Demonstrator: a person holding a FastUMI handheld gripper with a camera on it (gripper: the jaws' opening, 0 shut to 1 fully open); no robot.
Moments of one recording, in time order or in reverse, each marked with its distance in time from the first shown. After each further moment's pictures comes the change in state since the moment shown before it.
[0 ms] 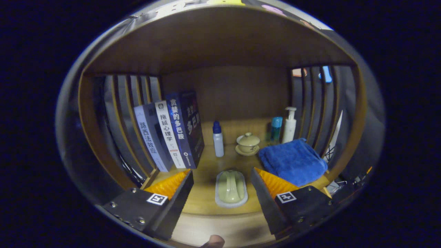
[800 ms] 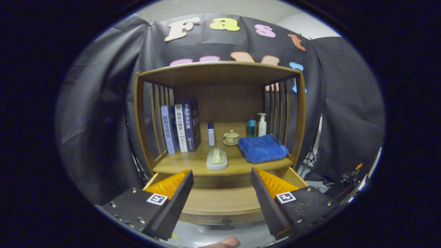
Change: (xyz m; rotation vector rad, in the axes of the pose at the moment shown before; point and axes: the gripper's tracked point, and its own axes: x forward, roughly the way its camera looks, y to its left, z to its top) arm -0.179 -0.041 -0.073 -0.033 -0.156 -0.020
